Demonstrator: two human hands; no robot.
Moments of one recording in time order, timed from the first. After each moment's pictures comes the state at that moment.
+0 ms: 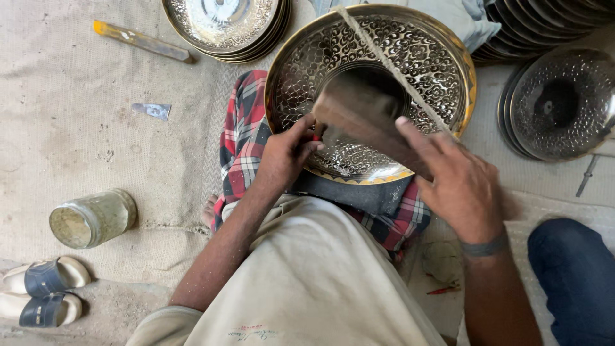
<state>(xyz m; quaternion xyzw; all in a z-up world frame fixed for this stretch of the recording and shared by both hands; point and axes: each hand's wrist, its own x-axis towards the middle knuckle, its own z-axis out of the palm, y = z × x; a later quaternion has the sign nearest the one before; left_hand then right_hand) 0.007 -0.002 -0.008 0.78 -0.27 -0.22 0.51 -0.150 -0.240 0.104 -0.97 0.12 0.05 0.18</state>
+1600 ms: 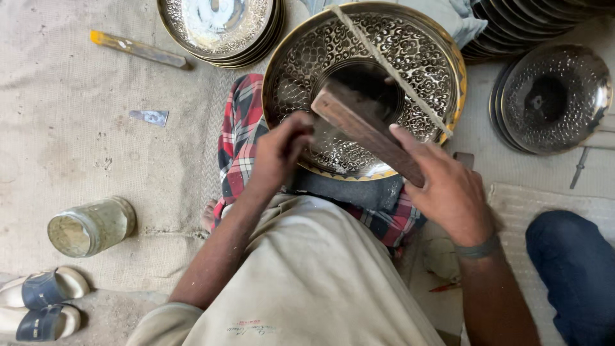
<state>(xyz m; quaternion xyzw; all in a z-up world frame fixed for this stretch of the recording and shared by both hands) 0.008 0.013 -0.015 0.76 -0.30 -0.18 0.54 -0.163 -0.222 0.116 -0.95 0.20 0.12 0.20</state>
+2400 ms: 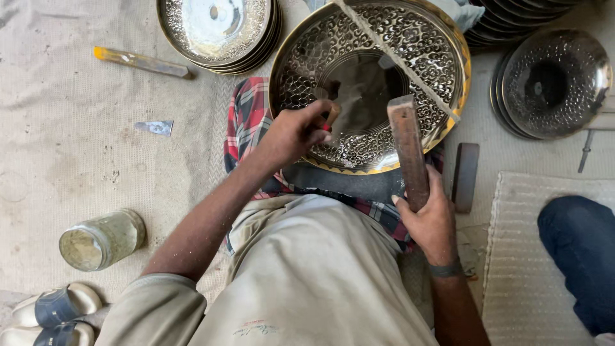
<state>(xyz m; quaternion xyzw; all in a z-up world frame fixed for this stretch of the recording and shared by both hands) 0.049 -0.009 0.009 0.73 -0.43 -0.30 0.44 -0.232 -0.162 0.028 -0.81 0.42 -0.06 0.41</state>
